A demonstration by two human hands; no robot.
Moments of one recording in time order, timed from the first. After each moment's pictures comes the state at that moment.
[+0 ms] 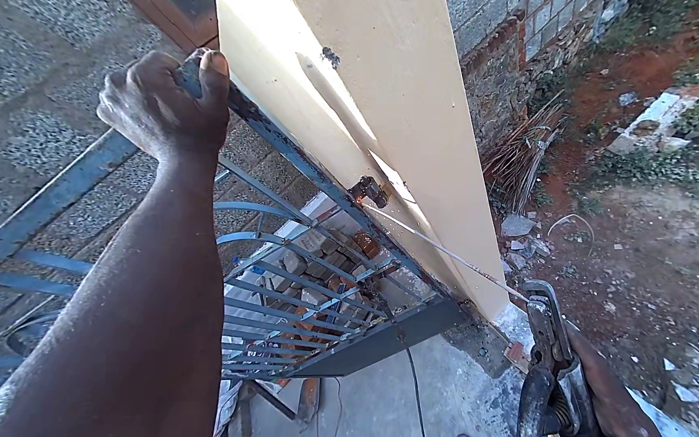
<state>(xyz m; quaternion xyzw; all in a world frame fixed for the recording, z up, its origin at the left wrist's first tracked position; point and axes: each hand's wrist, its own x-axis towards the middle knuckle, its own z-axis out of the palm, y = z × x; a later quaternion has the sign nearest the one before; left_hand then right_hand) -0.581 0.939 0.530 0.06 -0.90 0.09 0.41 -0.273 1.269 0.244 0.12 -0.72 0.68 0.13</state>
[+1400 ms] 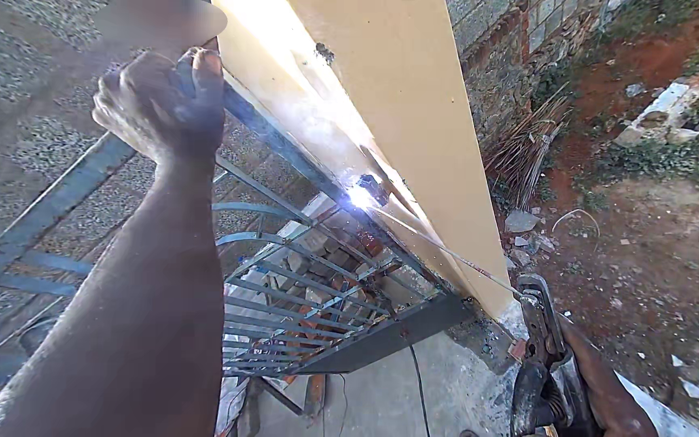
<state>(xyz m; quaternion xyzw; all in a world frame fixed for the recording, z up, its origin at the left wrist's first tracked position) -0.579 0.941 0.528 0.09 -0.91 0.07 0.41 -0.279 1.268 0.248 0.12 -0.72 0.68 0.12</state>
